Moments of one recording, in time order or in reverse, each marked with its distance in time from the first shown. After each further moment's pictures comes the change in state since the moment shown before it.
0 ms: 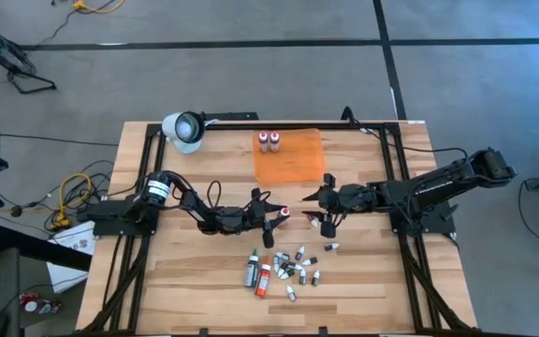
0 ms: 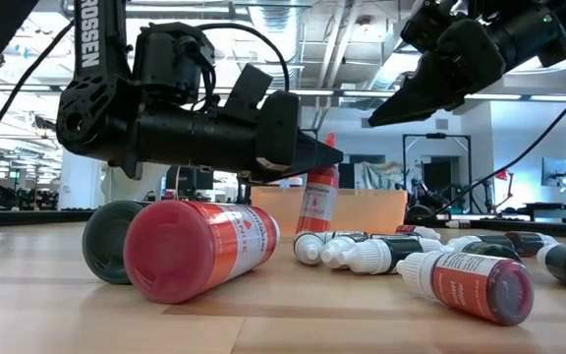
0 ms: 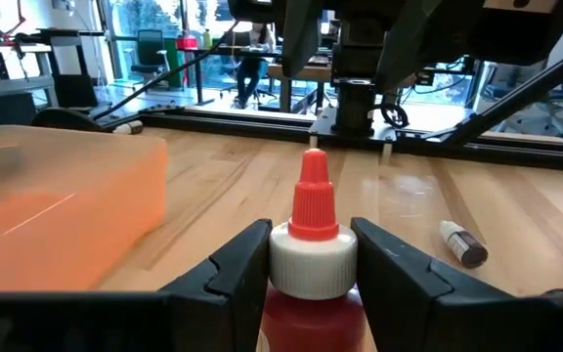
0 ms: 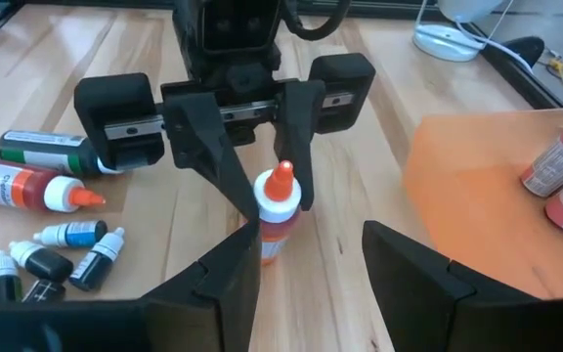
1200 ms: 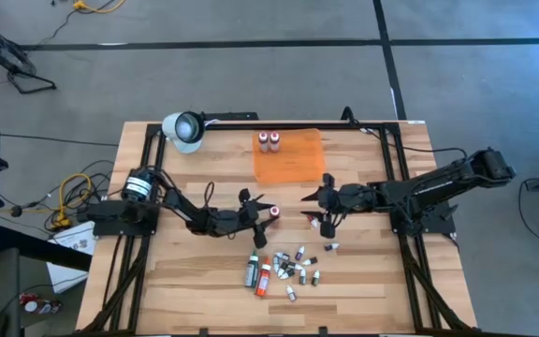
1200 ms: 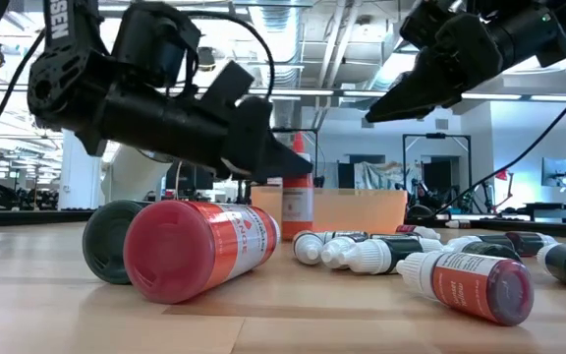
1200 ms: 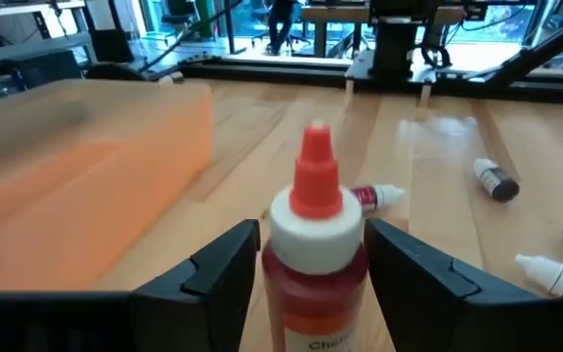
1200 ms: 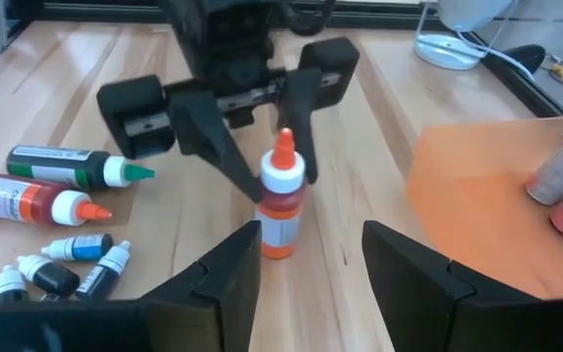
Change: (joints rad) left arm -0.042 -0.171 -0.104 -0.246 -0.136 -0.040; right arm 0.000 0.008 0.000 0.036 -0.014 0.008
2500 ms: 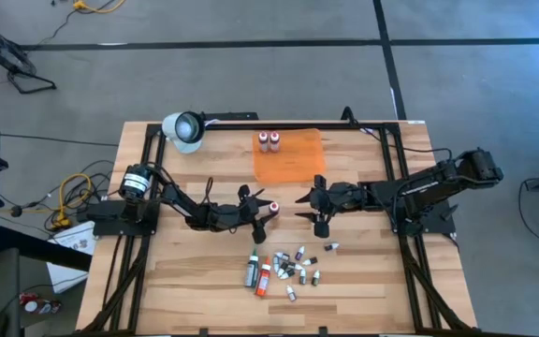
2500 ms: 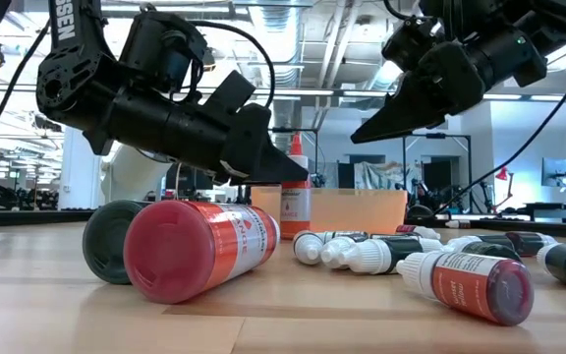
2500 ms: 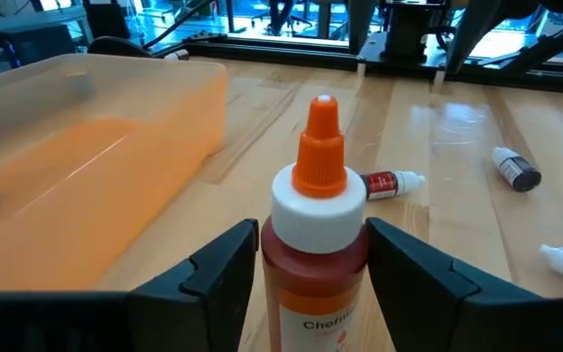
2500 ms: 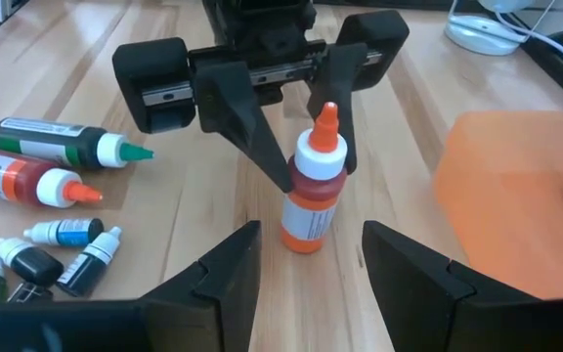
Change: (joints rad) left arm 0.048 -0.022 -0.012 -0.055 0.059 -0.043; right arm -0.058 0.131 0.008 0.094 -0.094 -0.054
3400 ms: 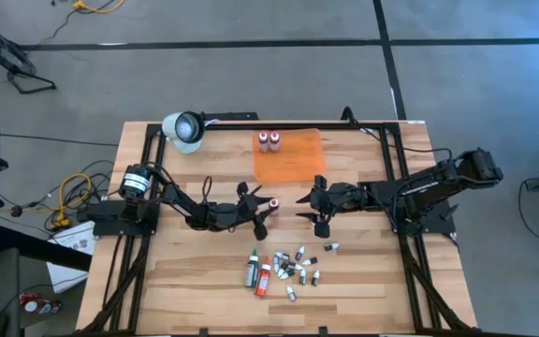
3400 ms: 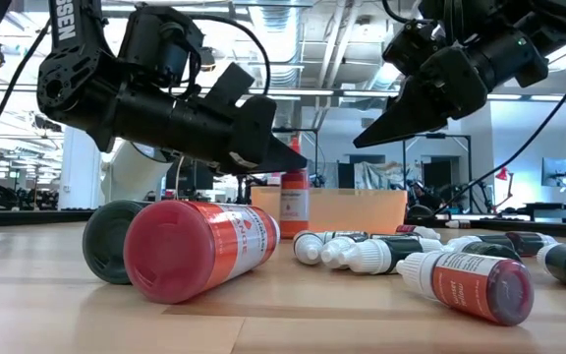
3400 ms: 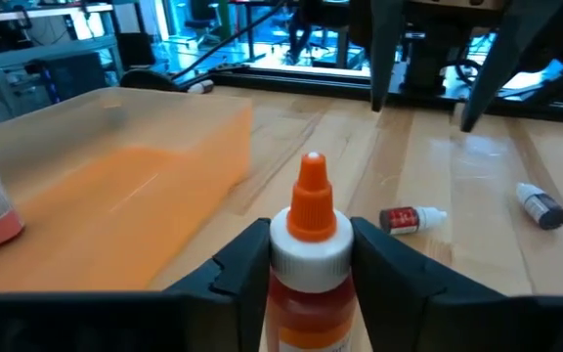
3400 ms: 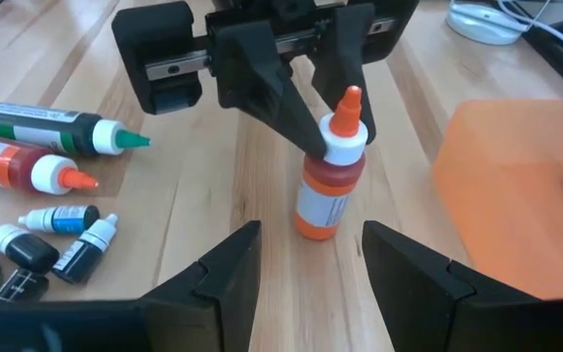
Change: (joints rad) left arm 0.000 0.000 0.002 0.065 -0.055 0.036; right arm 0.000 0.000 -0.001 -0.025 0.003 -0.003
